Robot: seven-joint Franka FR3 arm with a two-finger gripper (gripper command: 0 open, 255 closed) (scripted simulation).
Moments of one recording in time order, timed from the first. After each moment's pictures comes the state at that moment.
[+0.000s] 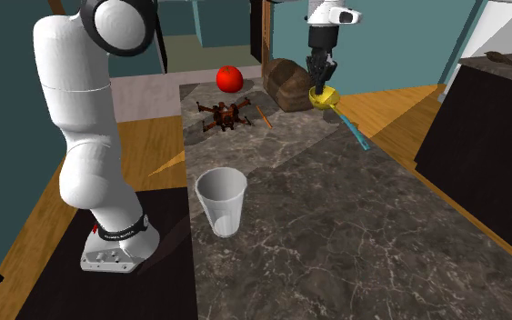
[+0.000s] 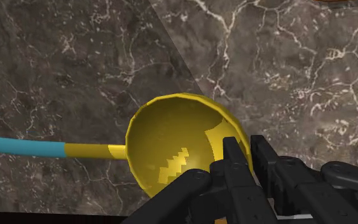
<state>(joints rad) 0.25 0.20 0.07 -1.42 -0.11 1.61 0.19</state>
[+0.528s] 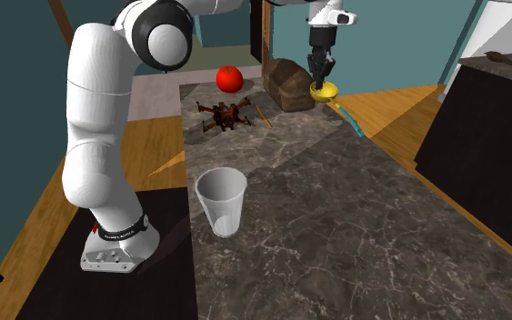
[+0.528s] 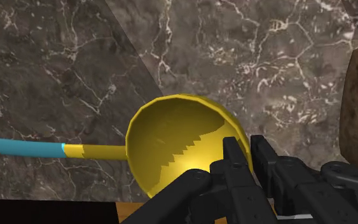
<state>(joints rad) 0.32 0.40 0.10 -1.16 -0.14 1.54 0.28</state>
